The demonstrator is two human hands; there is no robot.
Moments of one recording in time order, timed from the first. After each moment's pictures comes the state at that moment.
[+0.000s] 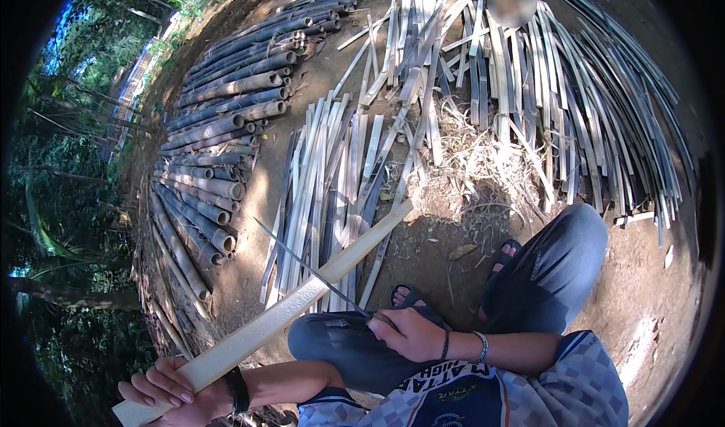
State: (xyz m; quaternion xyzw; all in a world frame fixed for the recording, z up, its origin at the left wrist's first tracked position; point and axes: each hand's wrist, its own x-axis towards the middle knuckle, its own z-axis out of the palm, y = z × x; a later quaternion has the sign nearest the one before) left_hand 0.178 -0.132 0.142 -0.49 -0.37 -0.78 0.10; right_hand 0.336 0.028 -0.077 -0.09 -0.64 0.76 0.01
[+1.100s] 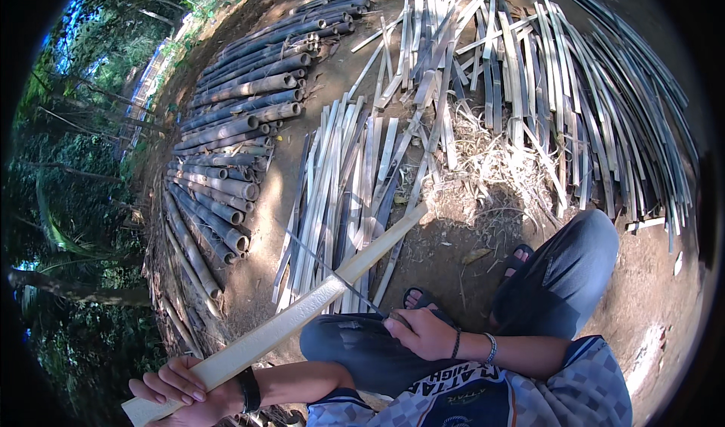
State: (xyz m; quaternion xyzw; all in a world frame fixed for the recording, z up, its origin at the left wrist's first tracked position) left_hand 0.176 -0.133 0.141 -0.50 -0.38 -0.77 0.10; right_hand 0.335 0.033 -0.083 -0.09 -0.66 0.75 -0.03
